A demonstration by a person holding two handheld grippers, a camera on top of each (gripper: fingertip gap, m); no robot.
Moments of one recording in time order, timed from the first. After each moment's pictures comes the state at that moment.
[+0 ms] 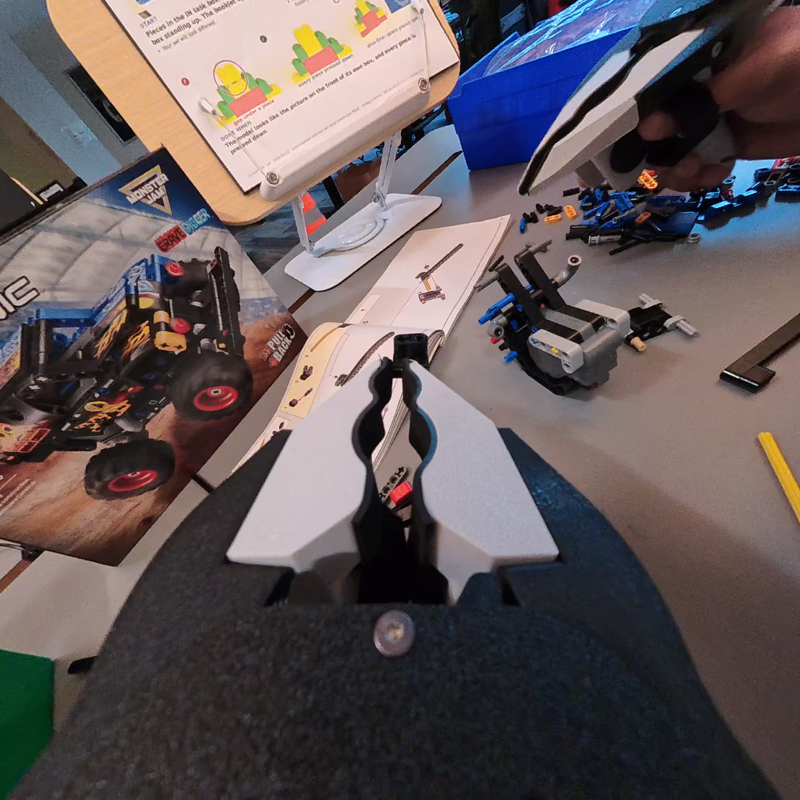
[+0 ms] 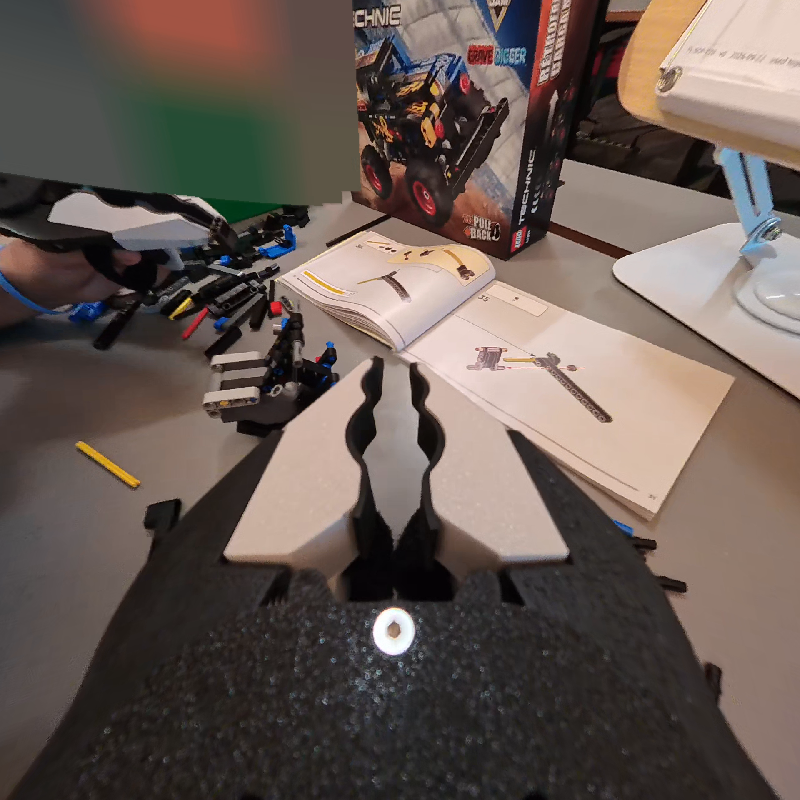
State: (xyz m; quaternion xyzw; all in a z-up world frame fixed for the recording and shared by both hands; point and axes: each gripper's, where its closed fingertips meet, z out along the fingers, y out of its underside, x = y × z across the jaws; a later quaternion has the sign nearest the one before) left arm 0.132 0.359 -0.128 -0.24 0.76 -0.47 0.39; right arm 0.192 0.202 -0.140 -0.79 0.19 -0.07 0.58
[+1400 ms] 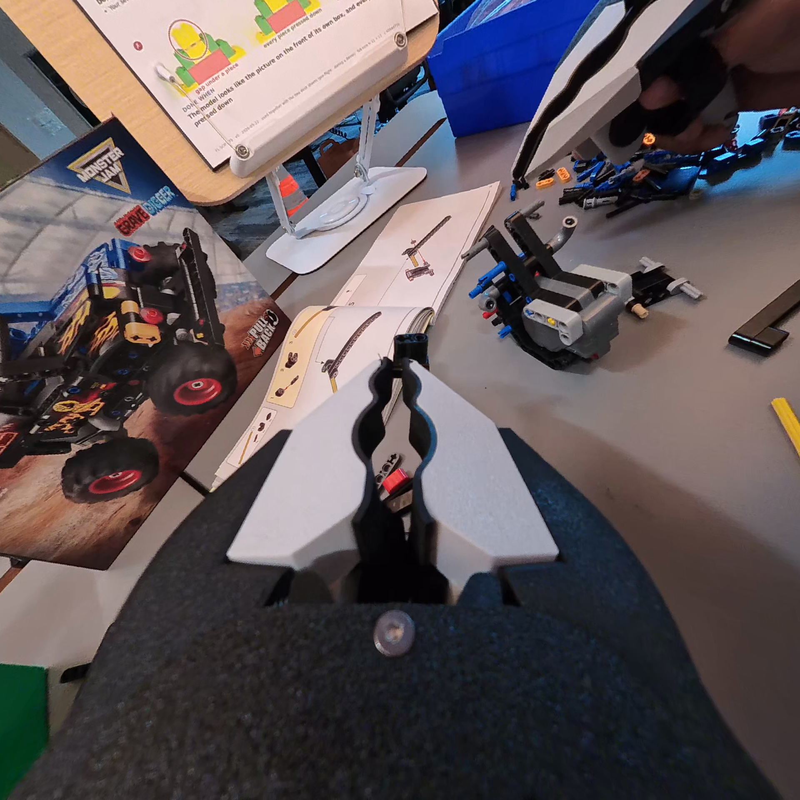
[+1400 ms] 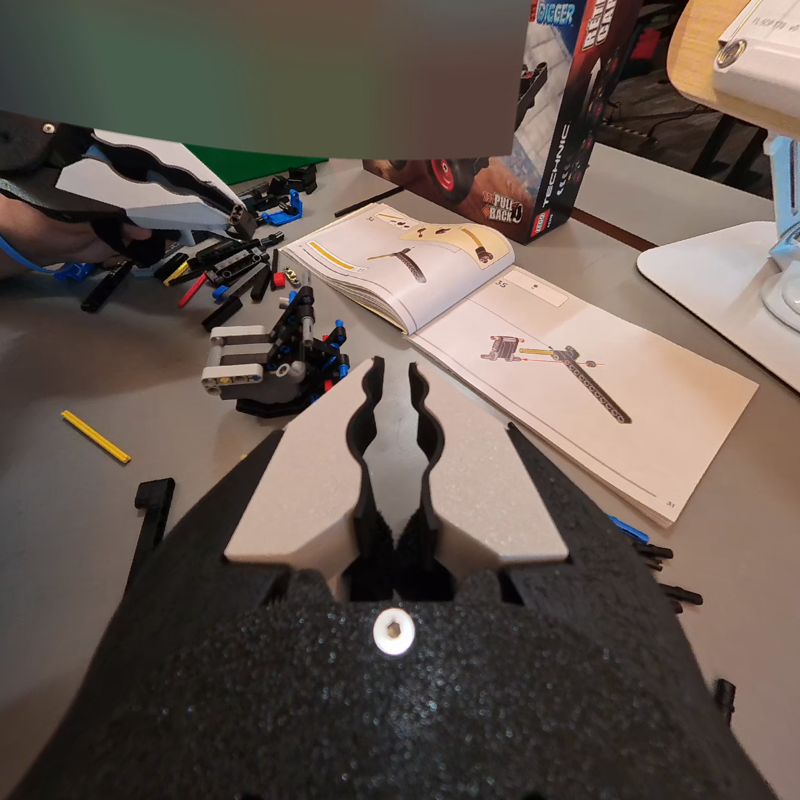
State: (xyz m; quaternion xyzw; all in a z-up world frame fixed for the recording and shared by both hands) left arm 0.134 0.357 -0.145 -0.22 0.78 -0.45 0.38; right arm 0.184 0.210 -0.152 -0.81 0.16 -0.08 0.56
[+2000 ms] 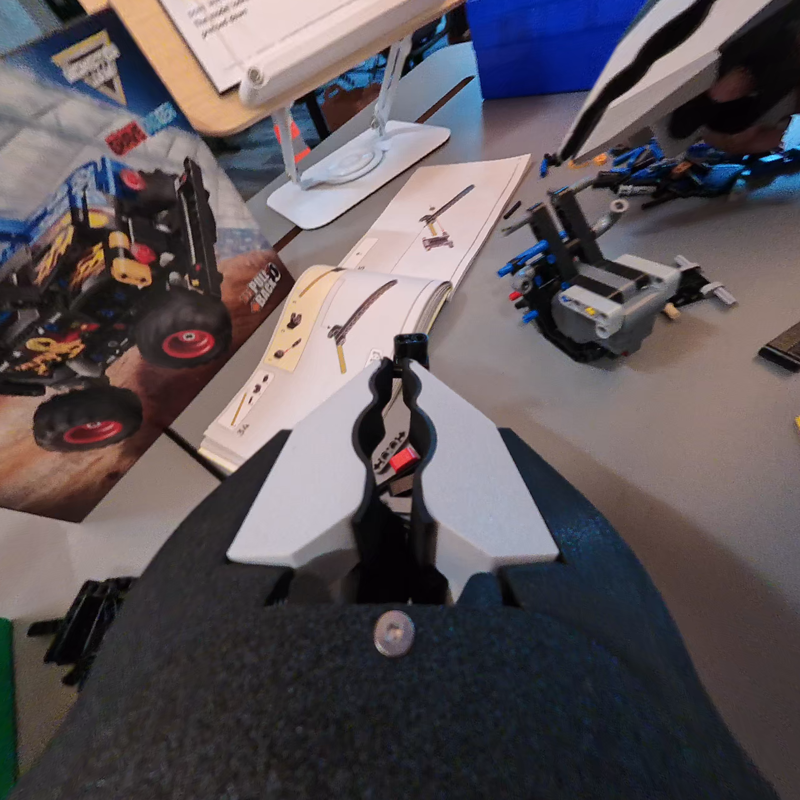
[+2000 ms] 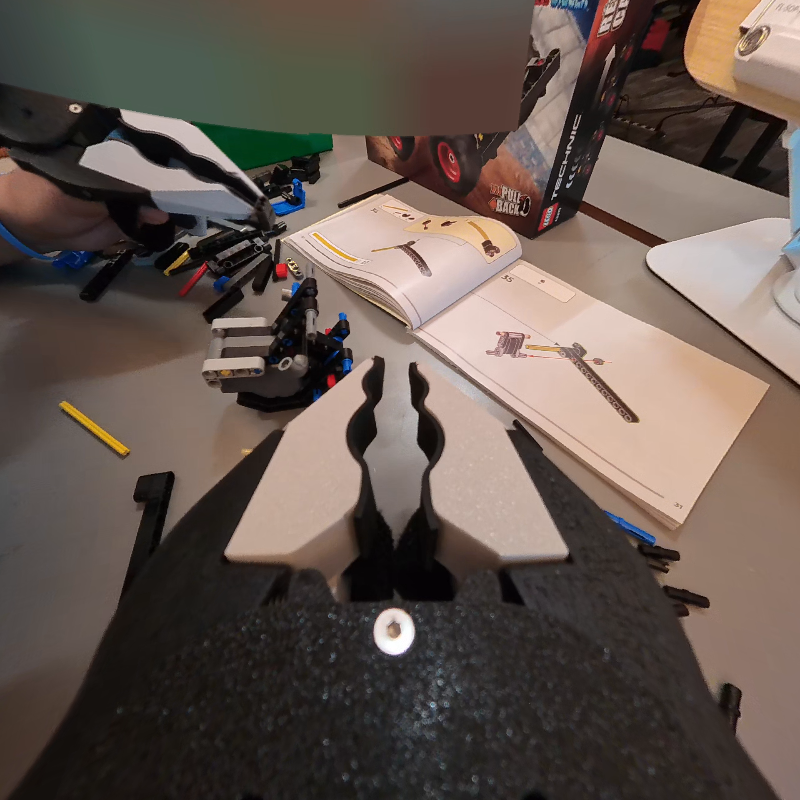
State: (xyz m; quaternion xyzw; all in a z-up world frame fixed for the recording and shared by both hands) left arm 0.143 0.371 -0.156 -0.28 0.78 -0.44 0.34; right arm 0.182 0.210 -0.156 -0.81 0.15 -0.08 0.55
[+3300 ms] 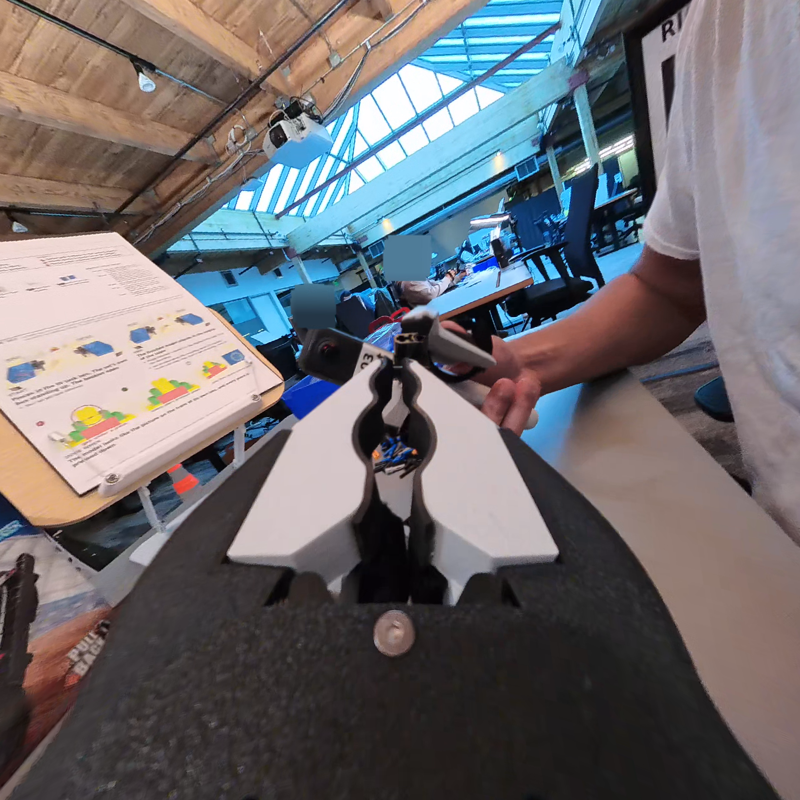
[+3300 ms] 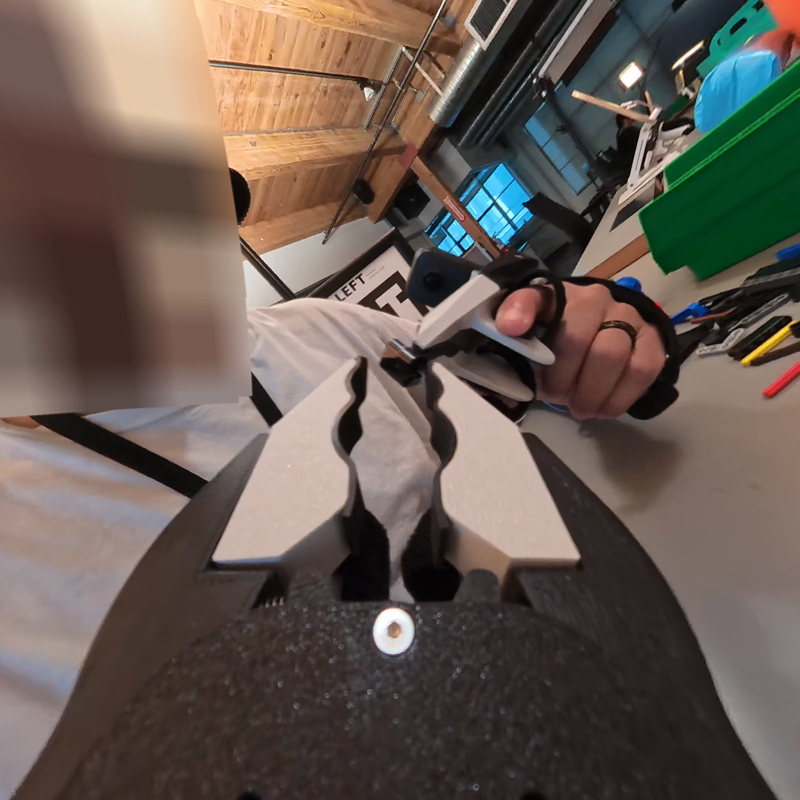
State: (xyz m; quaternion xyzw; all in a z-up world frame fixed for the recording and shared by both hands) left arm 0.012 0.257 -0.061 0.01 0.62 -0.72 0.32; right arm 0.000 0.262 -0.058 -0.58 0.04 0.54 0.60
